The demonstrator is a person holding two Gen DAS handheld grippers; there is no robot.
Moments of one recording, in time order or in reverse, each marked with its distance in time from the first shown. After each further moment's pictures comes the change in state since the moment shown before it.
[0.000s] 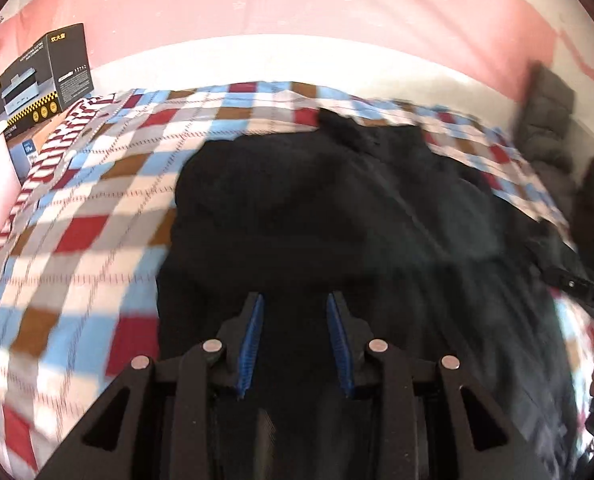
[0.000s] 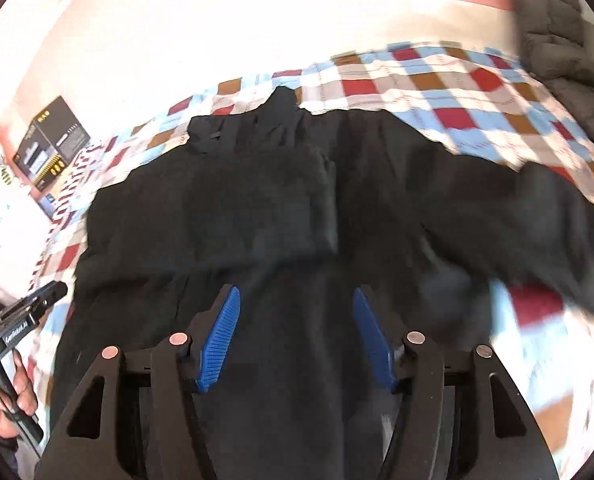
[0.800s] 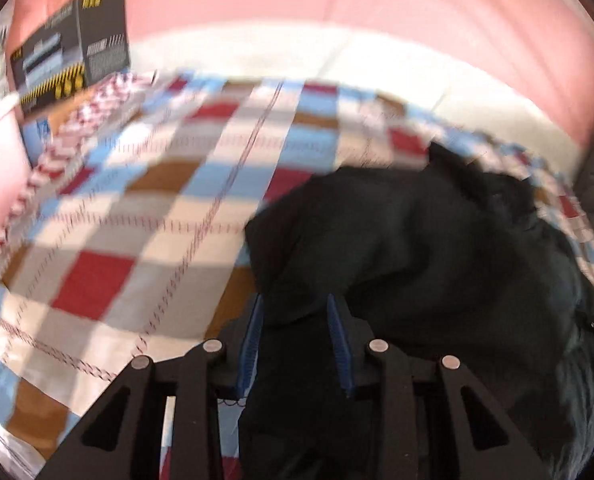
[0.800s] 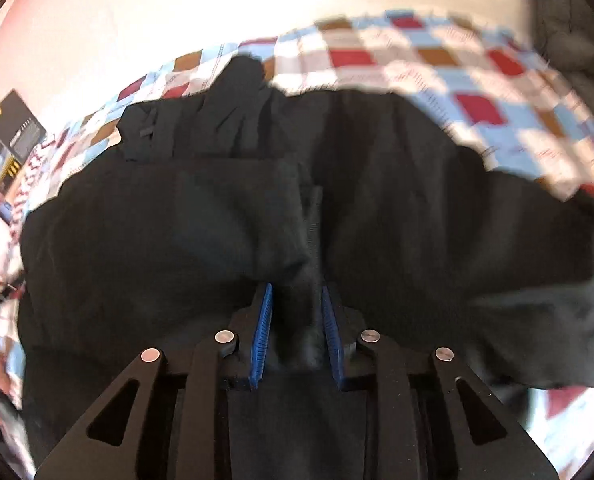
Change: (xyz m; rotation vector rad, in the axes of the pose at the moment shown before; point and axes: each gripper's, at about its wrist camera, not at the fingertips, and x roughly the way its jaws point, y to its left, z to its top) left arm 0.096 0.105 0.078 -0.111 -0.046 0.105; right arm 0.108 -0.009 0.070 -0.015 0.072 -0.107
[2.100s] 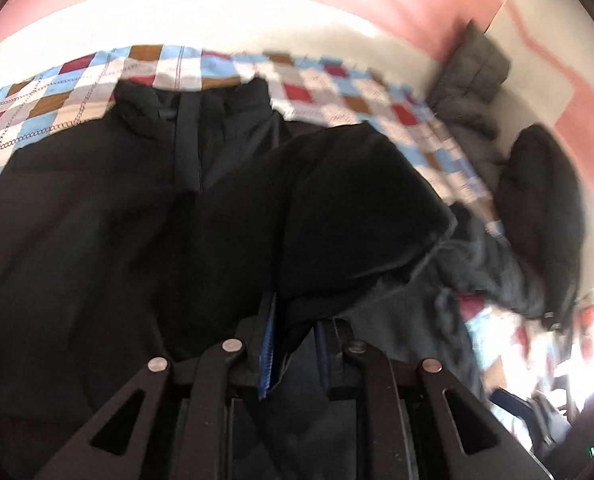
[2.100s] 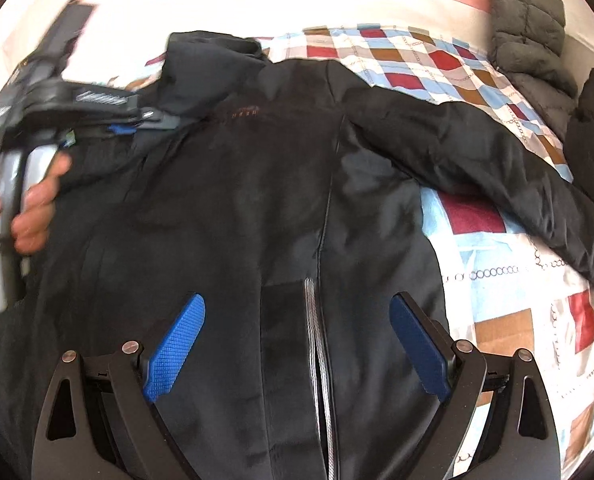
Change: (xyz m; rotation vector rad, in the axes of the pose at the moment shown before) left arm -0.007 -0.232 -0.027 0.184 0.207 -0.473; right arm -0.111 -0.027 -0.150 -0.060 -0.019 -0.058
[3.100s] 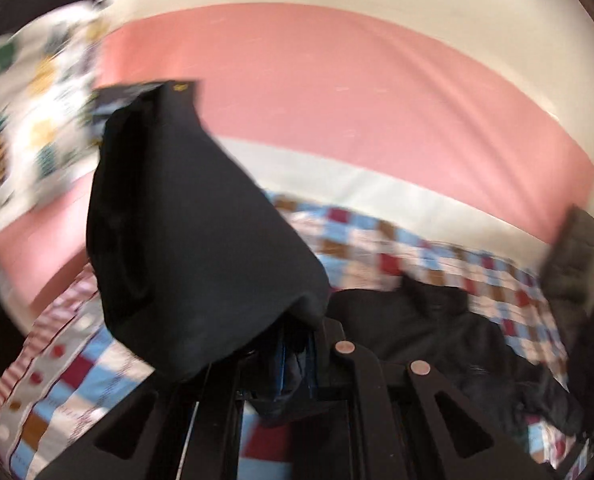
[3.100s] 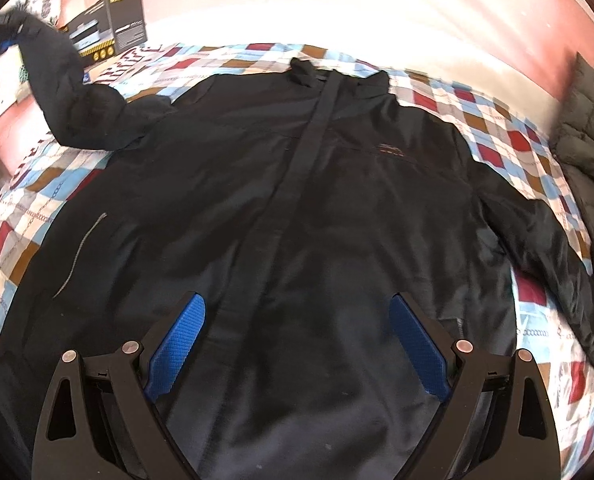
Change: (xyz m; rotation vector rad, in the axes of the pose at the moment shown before) left arm -0.283 0.177 -0.006 -0.242 -0.493 0.460; right arm -0.022 0.134 -0.009 -0.273 -0.038 0.039
